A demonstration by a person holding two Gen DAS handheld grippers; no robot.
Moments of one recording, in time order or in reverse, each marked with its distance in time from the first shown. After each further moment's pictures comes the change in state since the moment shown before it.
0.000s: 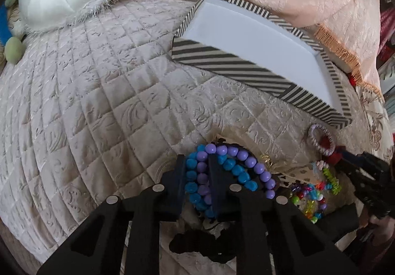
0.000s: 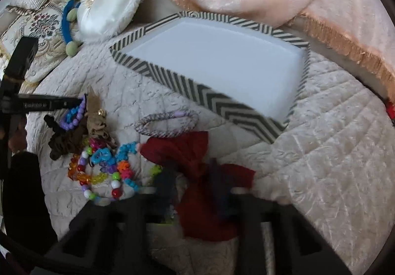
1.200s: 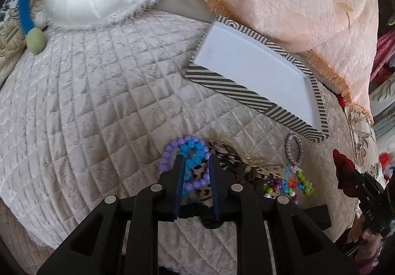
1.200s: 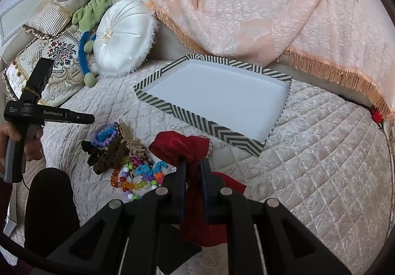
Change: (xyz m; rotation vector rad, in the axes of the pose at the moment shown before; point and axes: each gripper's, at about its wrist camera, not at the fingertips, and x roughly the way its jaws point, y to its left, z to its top) left arm -0.060 0.013 -0.008 -0.088 -0.044 -0.011; right arm -0.082 0.013 -0.007 0.036 -0.186 0.044
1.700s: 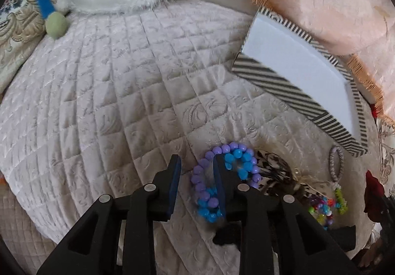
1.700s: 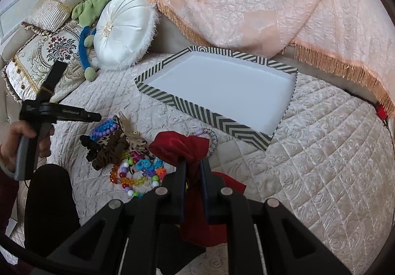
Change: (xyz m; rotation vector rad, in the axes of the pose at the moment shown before) left arm 0.045 0.020 0.008 -0.059 0.026 0.158; right arm 0.013 0.002 -0.003 -0.001 0.041 0.016
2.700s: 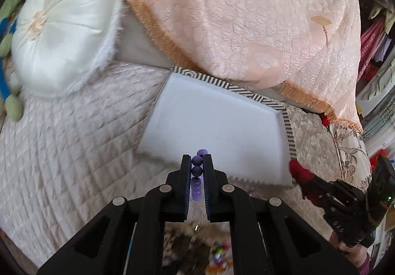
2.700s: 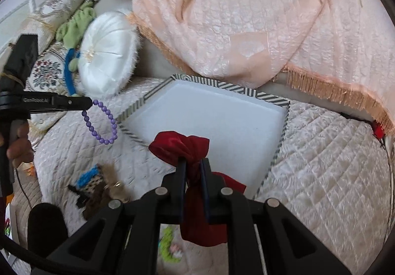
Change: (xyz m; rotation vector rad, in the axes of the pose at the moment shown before) left arm -0.064 -0.103 0.072 0.188 -0.179 -0.220; right arm 0.024 -0.032 0.078 0.050 -0.052 -0.046
